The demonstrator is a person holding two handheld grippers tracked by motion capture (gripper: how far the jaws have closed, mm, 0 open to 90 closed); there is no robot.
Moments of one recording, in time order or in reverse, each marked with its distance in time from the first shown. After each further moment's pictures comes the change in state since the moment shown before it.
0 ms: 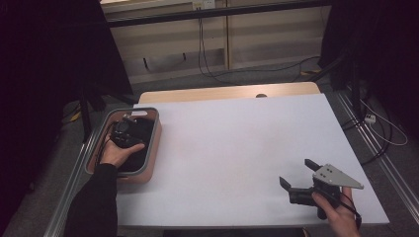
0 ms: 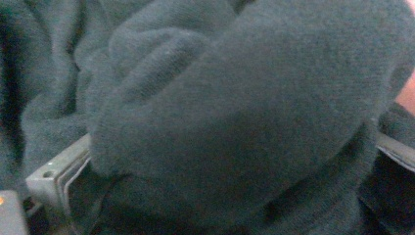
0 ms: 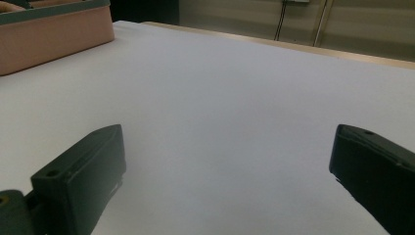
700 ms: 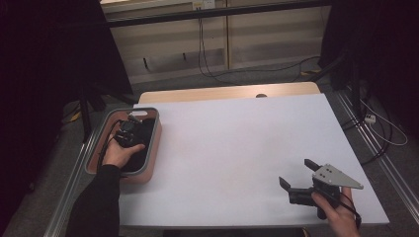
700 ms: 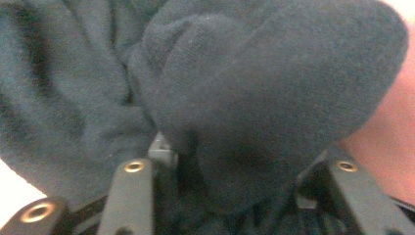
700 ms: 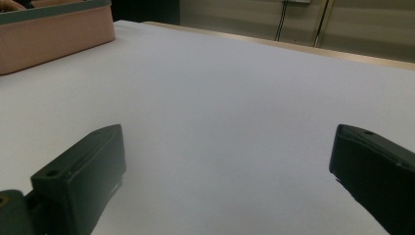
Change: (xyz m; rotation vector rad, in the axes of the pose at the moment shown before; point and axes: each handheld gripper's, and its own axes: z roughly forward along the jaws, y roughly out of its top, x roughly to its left) left arm -0.021 0.007 -0.014 0.063 -0.025 0.052; right arm 0.001 0.000 0.000 -0.002 0.002 -0.004
